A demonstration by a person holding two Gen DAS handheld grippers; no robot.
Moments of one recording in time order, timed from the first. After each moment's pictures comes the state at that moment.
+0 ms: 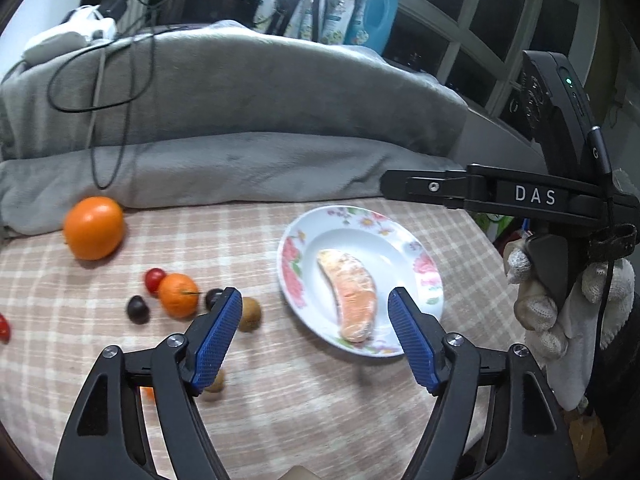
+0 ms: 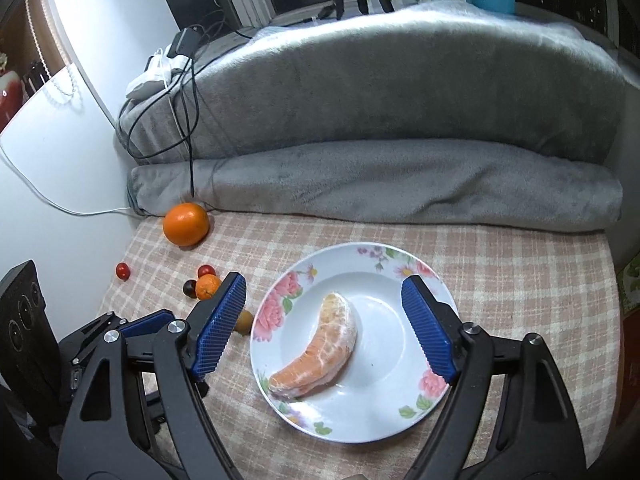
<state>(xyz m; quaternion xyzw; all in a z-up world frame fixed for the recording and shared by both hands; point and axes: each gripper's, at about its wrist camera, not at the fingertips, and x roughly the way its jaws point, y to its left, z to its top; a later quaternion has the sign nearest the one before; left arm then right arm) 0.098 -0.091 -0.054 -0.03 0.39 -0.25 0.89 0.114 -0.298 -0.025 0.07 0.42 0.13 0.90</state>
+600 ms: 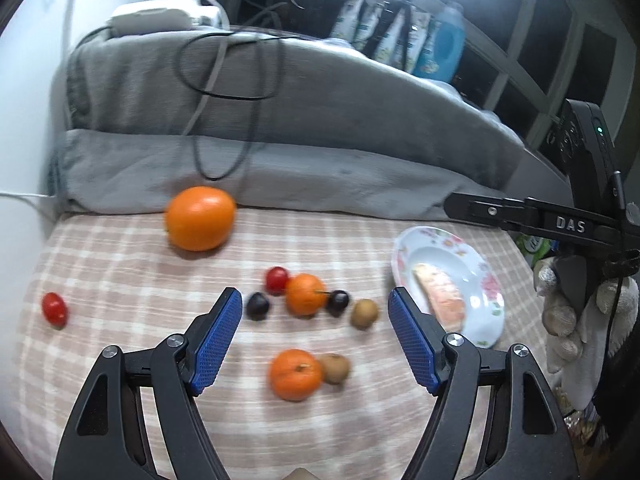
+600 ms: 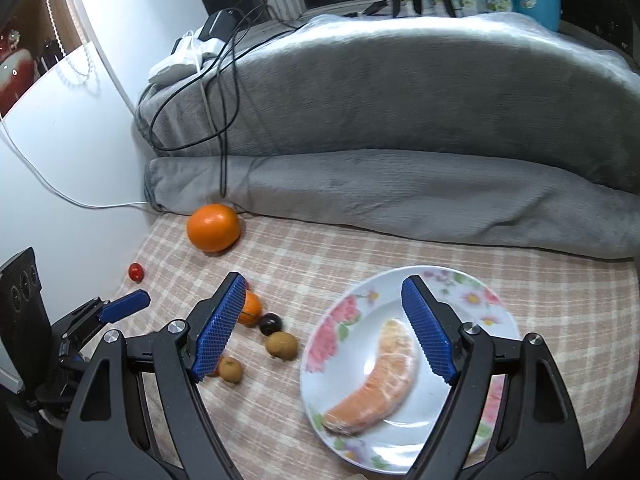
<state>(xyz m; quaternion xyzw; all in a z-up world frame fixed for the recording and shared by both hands) 0.109 0.001 -0.060 -0.06 0.38 -0.18 0.90 0.141 -0.238 -0.032 0.07 0.43 0.18 0.88</state>
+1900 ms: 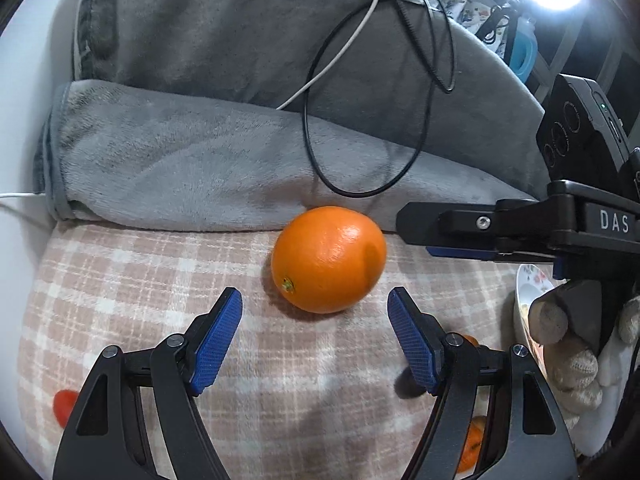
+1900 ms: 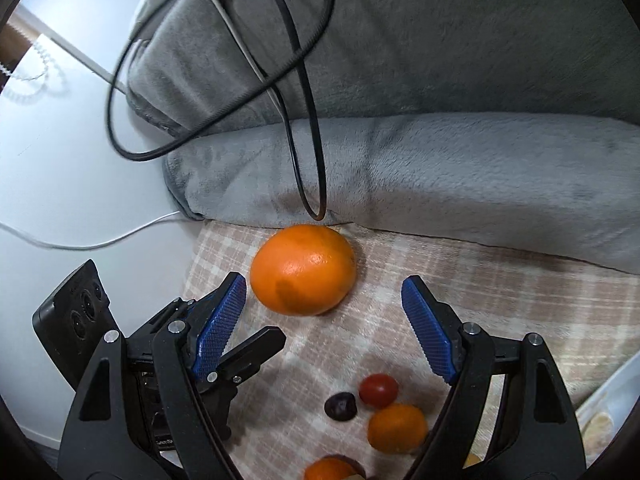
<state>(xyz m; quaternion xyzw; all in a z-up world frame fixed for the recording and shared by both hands) 0.219 0.074 -0.120 -0.10 0.43 -0.17 0.88 0.262 -0.096 -0.096 0.16 0.53 0.25 0.79</state>
